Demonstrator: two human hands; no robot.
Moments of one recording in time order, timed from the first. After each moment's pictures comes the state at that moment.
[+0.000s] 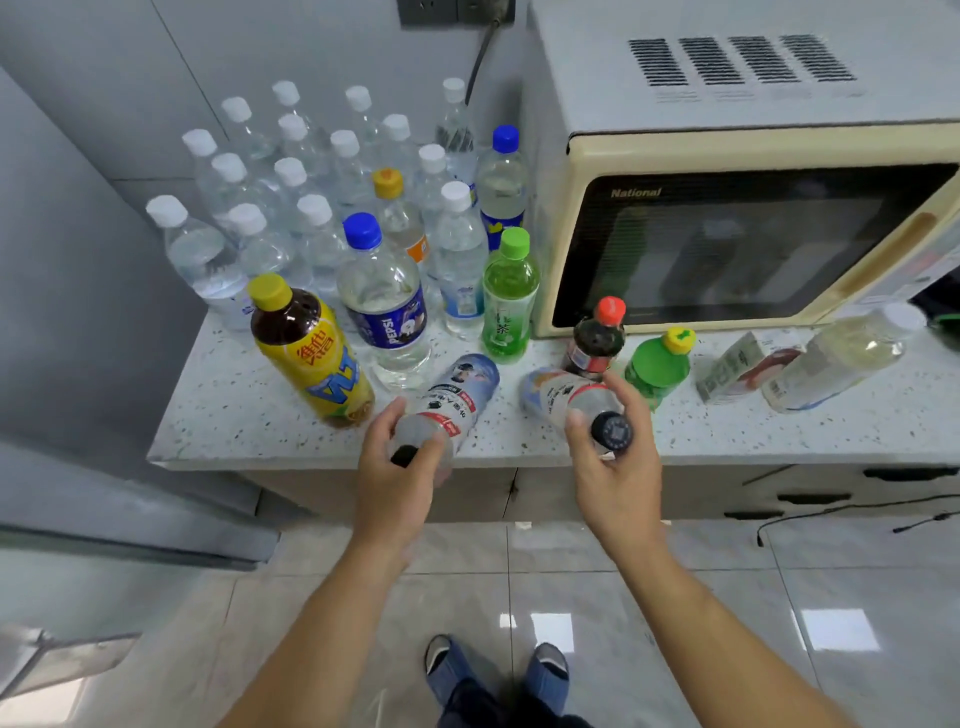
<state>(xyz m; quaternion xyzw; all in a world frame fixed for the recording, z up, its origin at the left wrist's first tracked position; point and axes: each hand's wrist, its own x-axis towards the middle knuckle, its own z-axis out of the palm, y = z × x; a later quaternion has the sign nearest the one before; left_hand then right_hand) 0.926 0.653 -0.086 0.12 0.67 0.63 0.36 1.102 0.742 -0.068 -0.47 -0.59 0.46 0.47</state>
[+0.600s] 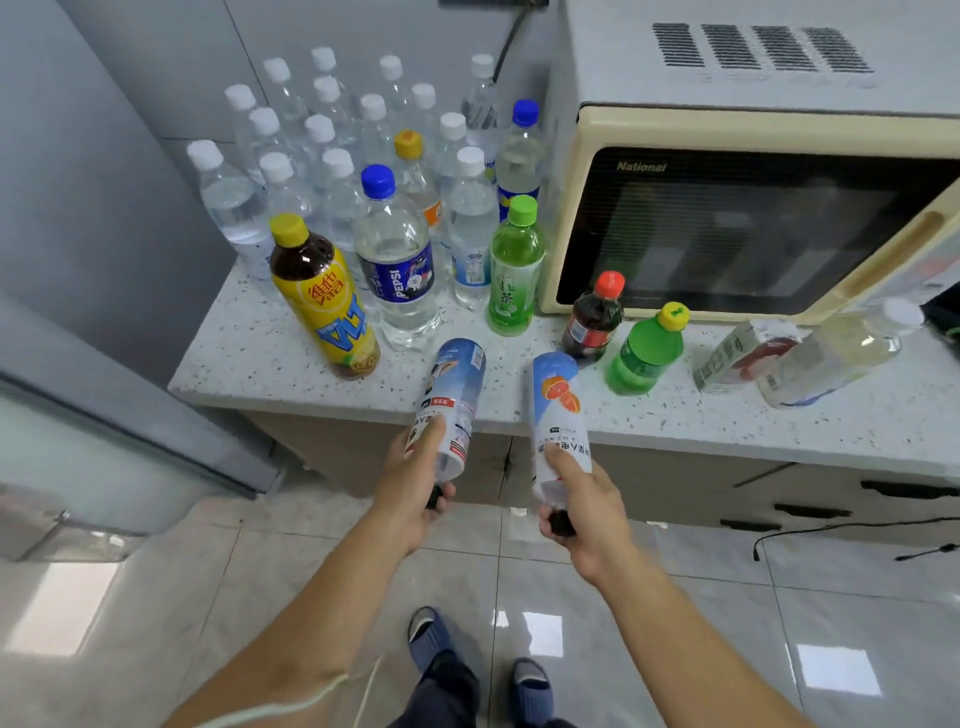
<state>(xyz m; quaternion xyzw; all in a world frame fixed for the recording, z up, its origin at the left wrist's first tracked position) 0.965 0.634 -0.121 -0.05 0.67 0.55 0.49 1.133 0.709 -0.099 -0.59 -0.29 0.72 0.23</state>
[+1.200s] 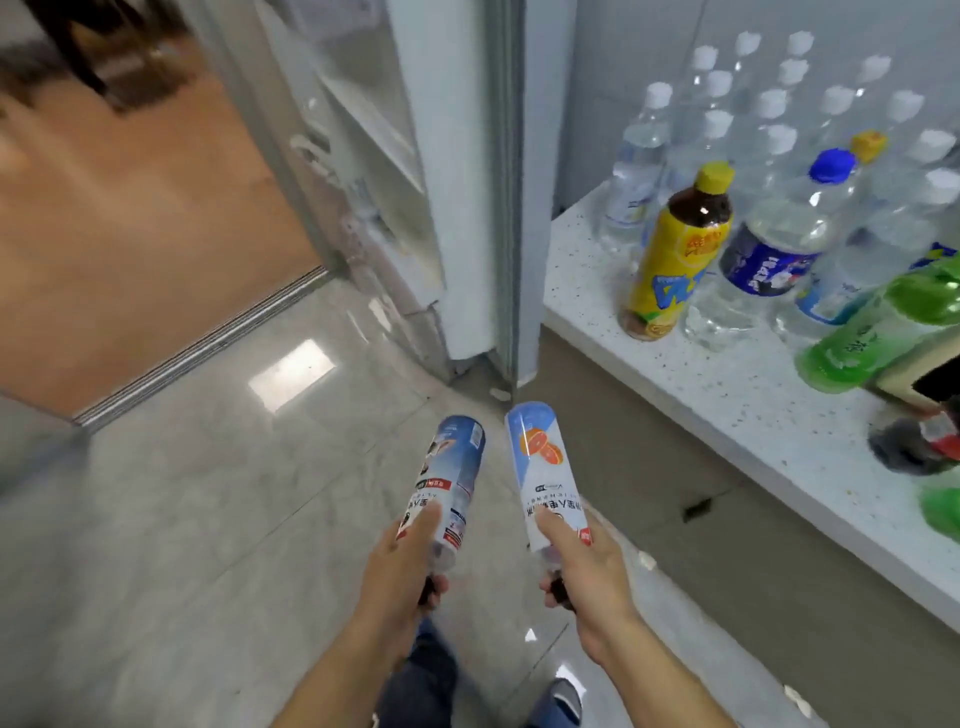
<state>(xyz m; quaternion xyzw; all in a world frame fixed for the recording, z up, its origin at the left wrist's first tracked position) 1.030 0.366 -0.128 -0.31 0.64 0.64 0.28 1.083 0.544 -0.125 -0.40 -0.54 0.74 -0.05</state>
